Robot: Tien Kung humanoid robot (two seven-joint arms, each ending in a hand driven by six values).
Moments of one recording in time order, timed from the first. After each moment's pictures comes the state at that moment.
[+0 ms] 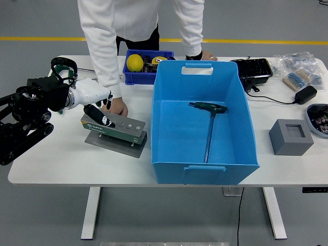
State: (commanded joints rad) left arm -0.87 0.50 -0.54 -1.13 2.07 -0.33 0.04; right arm 0.18 -0.22 0.30 0.25 0.04 -0.34 -0.09
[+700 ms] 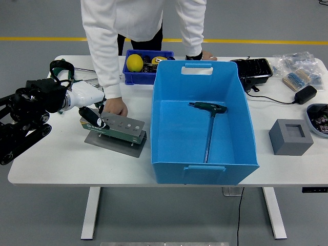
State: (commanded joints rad) left arm -0.88 0.49 -0.51 -1.07 2.08 -0.34 0.05; right arm 0.17 -0.21 0.31 0.25 0.04 -0.34 -0.10
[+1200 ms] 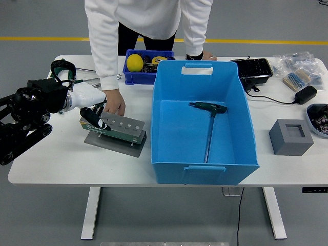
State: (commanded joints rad) left arm -0.88 0.49 -0.52 -1.10 2.07 -0.35 0.05; right arm 0.17 -0.21 0.31 0.25 0.03 -0.34 -0.10
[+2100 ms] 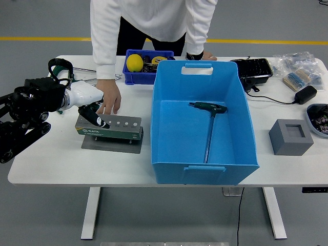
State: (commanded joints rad) left arm -0.89 0.49 -0.50 -1.06 2.05 -0.33 0.04; right arm 0.18 -0.22 0.31 0.25 0.04 -0.34 -0.10
